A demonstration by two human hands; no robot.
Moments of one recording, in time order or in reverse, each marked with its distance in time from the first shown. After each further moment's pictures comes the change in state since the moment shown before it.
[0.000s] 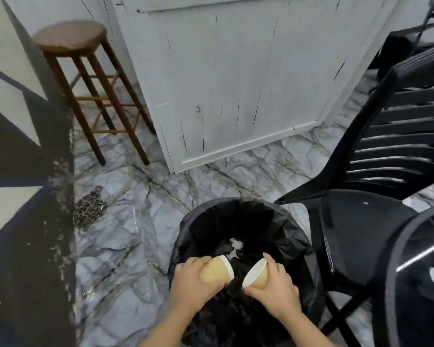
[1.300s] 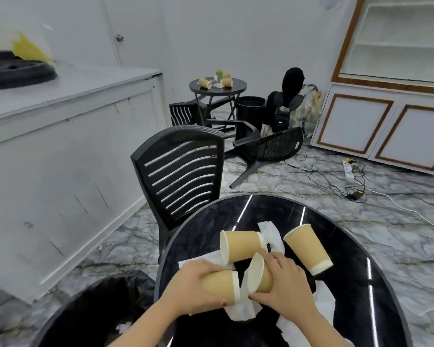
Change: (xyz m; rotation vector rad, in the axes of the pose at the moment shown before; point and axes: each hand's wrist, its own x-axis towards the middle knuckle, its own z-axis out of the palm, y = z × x) left_hand -0.166 0.365 0.075 0.178 -0.537 0.950; right_hand -0.235 0.239 -0.286 -0.070 0.647 0.077
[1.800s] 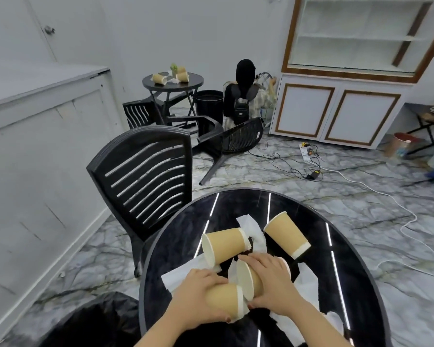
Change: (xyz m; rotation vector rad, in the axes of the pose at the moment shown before) left_hand 0.025 -0.009 0.025 0.091 -0.203 0.175; right_hand 0.001 0.009 0.019 0.046 -0.146 0.009
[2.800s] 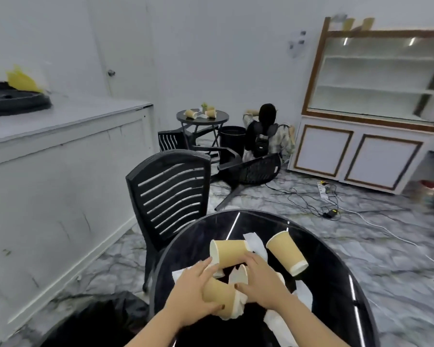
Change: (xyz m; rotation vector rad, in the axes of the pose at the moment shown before) left_hand -0.048 0.033 -0.012 0.158 0.196 -0.066; right_hand -0.016 -0.044 -0.033 0.096 0.020 -0.027
